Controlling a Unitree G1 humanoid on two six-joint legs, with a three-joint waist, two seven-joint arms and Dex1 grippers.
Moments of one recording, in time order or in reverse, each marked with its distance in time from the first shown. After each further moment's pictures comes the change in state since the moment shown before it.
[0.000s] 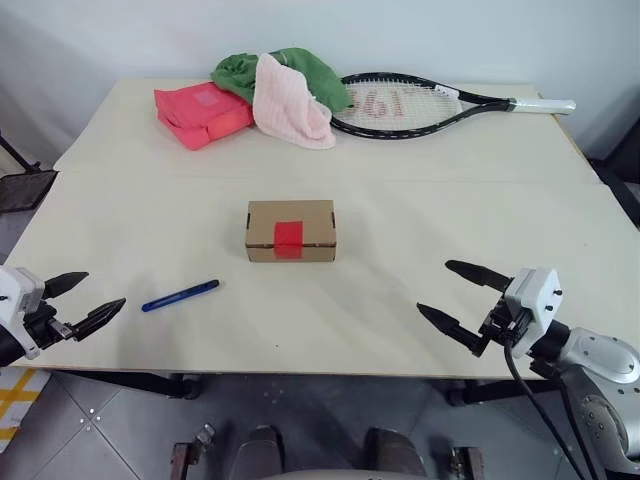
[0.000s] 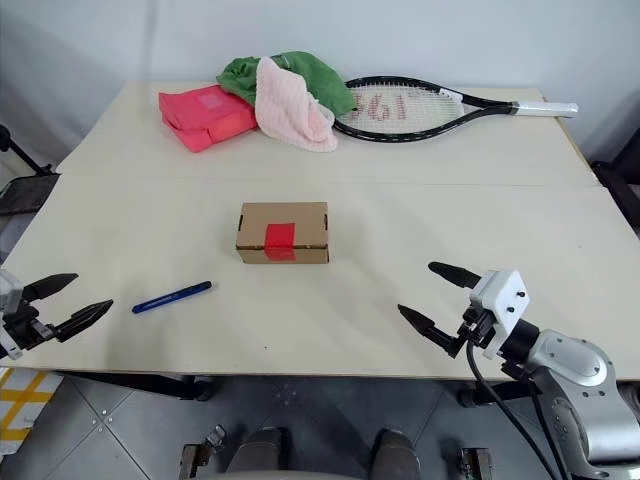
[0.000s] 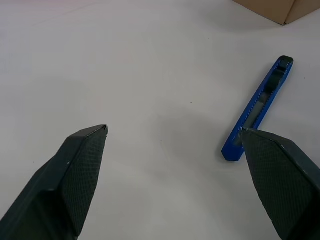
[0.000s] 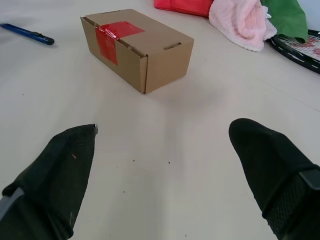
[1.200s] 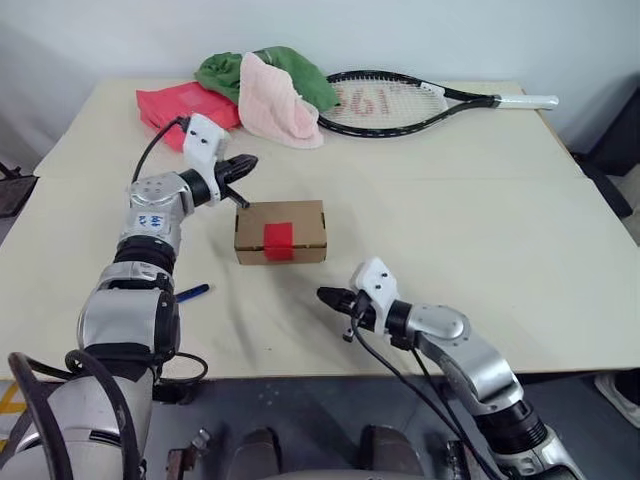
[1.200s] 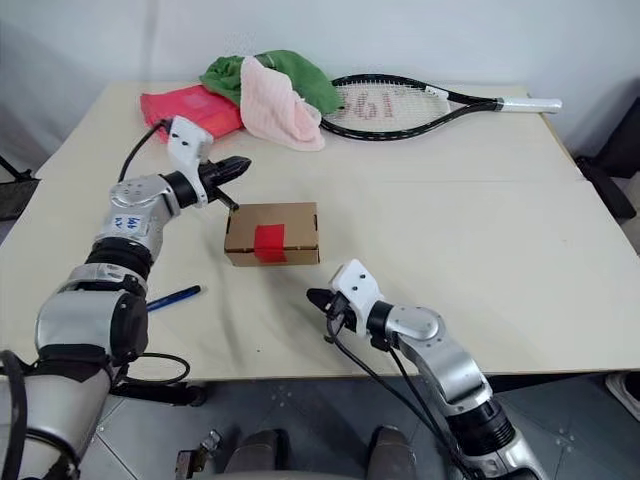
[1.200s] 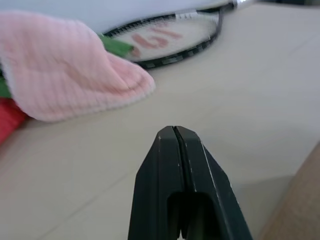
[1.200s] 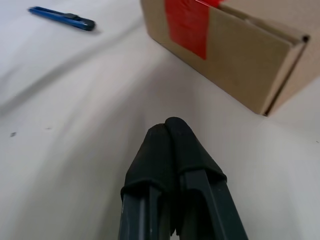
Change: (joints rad) left arm -1.222 -0.437 -0.507 0.924 0.393 -0.200 0.267; right arm -0.425 0.332 0.554 0.209 -0.270 0.277 -0.215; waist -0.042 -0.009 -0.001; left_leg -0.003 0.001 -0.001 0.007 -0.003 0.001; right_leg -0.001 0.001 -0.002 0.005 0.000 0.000
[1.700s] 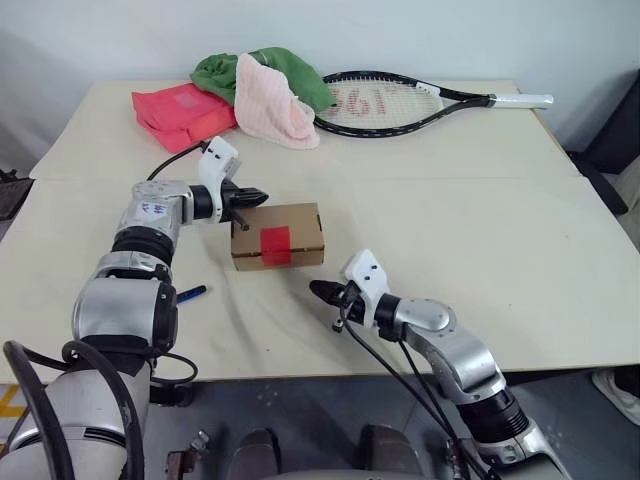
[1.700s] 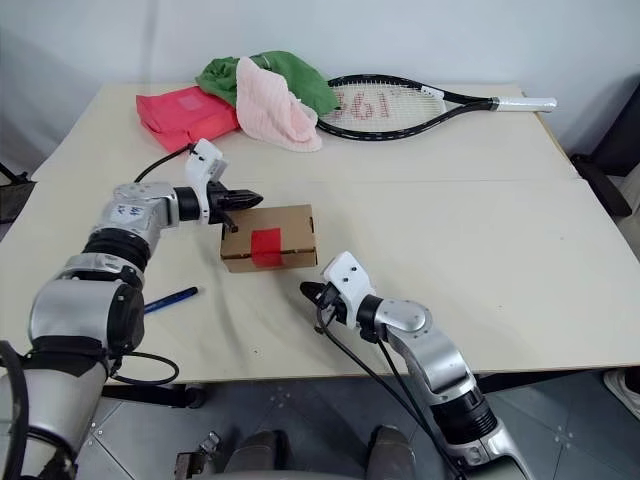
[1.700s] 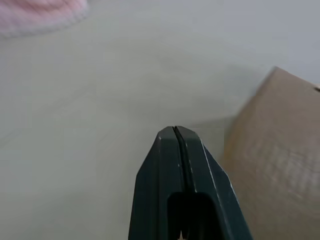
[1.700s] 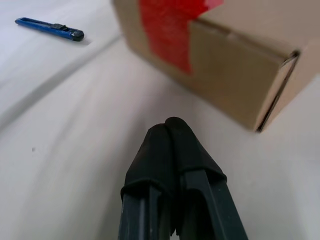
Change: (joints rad) left arm -0.066 0.069 -0.064 0.012 0.051 0.361 -0.315; right arm -0.044 0.054 -0.006 0.037 -0.011 0.007 -0.003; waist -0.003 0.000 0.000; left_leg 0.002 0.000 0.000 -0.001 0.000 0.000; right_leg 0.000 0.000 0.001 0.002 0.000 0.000
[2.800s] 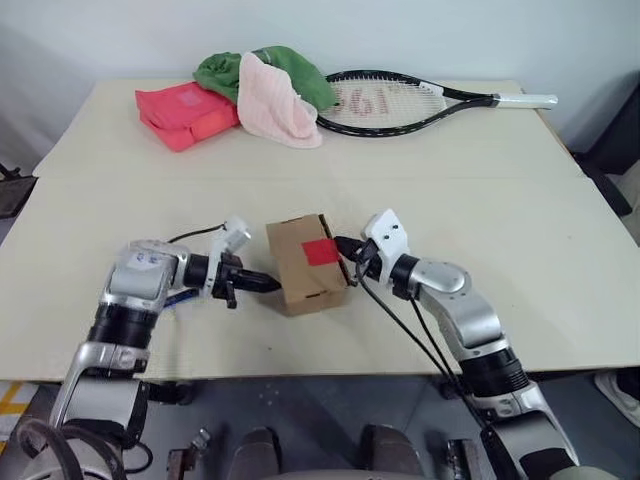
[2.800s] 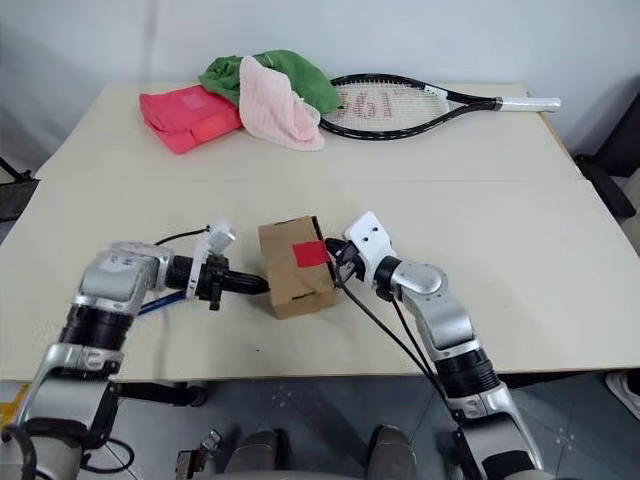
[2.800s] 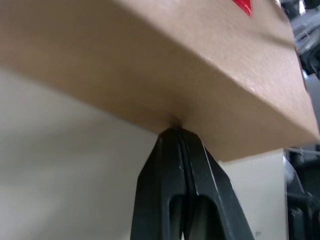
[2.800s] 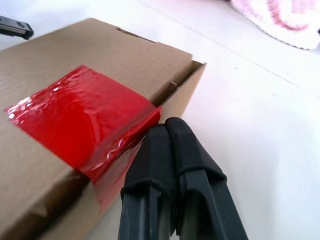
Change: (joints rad) left arm 0.618 0.067 -0.074 -1.116 -0.207 0.730 -0.229; right arm -0.184 -0.064 -0.114 0.231 -0.067 -0.139 0.038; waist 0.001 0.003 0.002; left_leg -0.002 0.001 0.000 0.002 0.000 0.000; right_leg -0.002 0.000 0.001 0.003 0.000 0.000
